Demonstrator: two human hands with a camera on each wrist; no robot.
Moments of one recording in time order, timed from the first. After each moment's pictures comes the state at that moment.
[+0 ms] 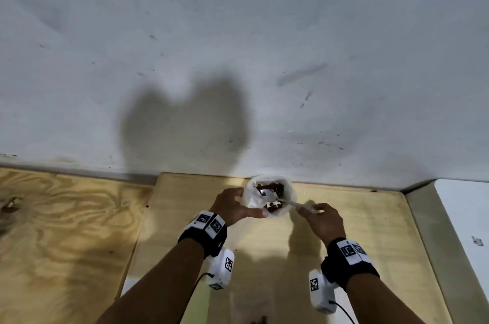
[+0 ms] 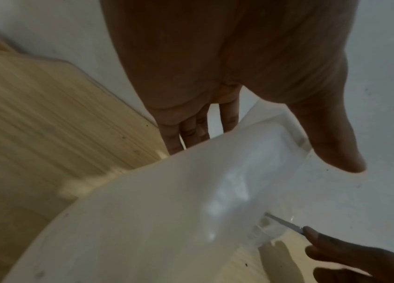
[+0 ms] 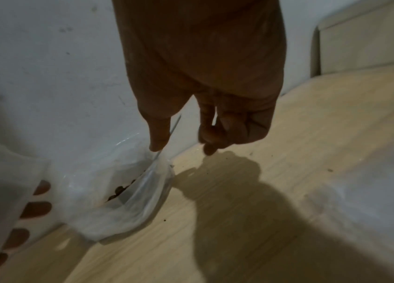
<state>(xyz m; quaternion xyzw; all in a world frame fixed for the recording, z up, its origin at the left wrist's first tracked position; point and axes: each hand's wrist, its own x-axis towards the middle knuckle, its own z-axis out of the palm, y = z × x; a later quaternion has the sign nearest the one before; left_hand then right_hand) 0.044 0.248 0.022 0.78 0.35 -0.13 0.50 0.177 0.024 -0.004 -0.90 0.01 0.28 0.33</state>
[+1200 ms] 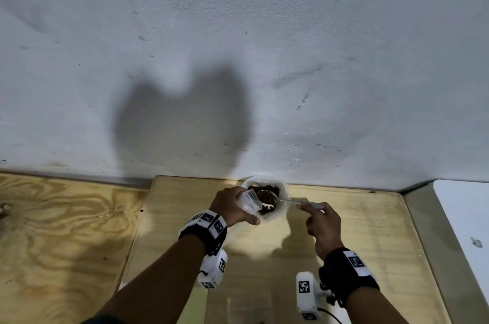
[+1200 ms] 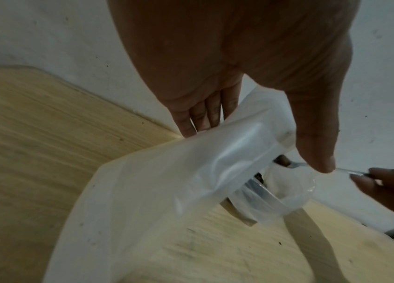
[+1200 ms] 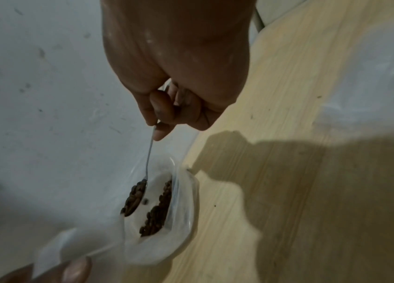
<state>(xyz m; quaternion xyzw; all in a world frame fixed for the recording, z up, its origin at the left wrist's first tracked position) 0.059 0.256 0.001 0.85 0.31 -0.13 0.42 0.165 0.035 -0.001 -0.71 0.17 0.24 0.64</state>
